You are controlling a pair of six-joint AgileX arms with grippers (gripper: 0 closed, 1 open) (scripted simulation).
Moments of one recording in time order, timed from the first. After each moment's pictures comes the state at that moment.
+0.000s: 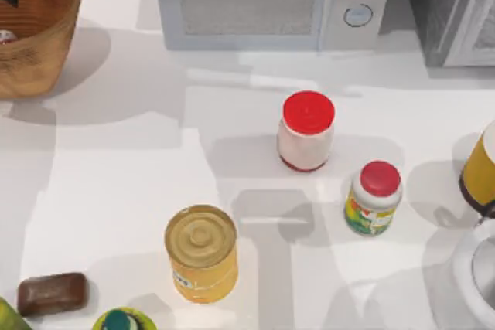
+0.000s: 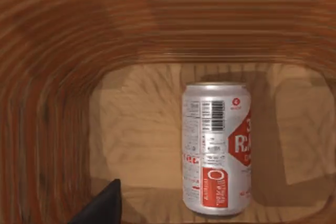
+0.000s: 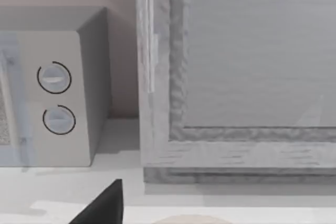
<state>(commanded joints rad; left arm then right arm) 0.14 2.42 2.43 -1.24 0.09 0.16 0.00 0.00 0.00 0.00 0.00 0.00</state>
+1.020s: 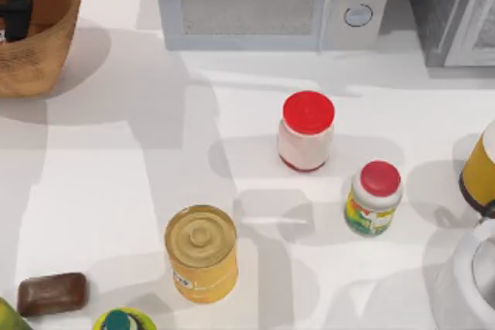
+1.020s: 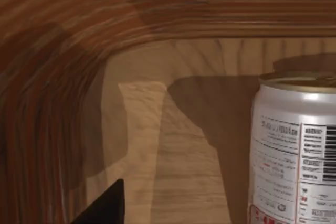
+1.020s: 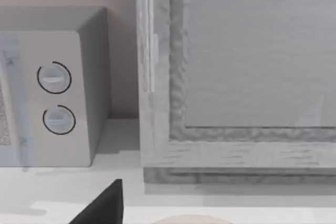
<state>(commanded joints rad) 0.17 2.63 2.52 -1.27 0.10 0.19 0.00 0.00 0.00 0.00 0.00 0.00</state>
